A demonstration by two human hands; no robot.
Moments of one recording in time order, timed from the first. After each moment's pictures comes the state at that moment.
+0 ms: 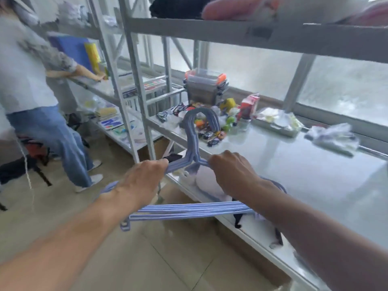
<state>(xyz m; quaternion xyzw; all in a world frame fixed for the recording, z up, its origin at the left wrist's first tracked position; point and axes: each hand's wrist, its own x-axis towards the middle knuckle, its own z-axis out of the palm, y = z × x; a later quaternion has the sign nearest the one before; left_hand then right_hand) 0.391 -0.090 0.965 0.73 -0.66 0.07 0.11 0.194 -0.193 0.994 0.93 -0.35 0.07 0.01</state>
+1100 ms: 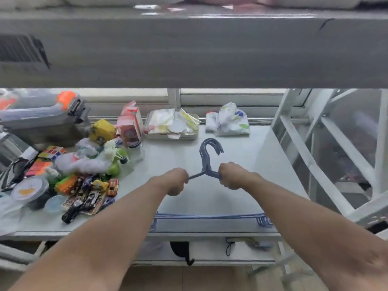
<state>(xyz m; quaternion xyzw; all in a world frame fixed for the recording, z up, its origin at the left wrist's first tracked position) 0.187 -0.546 0.873 0.50 -0.83 -0.22 -0.14 -0.014 -0.495 0.884 0.66 -0.72 -0.05 -0.19</state>
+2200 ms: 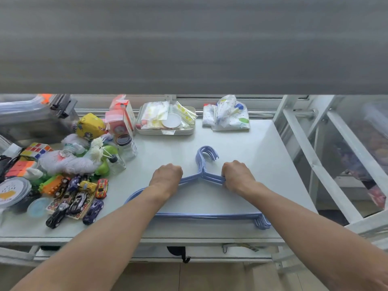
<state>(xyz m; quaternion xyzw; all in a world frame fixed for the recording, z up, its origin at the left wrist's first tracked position) 0.175 -0.557 0.854 0.54 -0.84 -0.05 -0.09 -0.033 -0.500 0.863 0.65 -0.75 -0.01 -0.13</state>
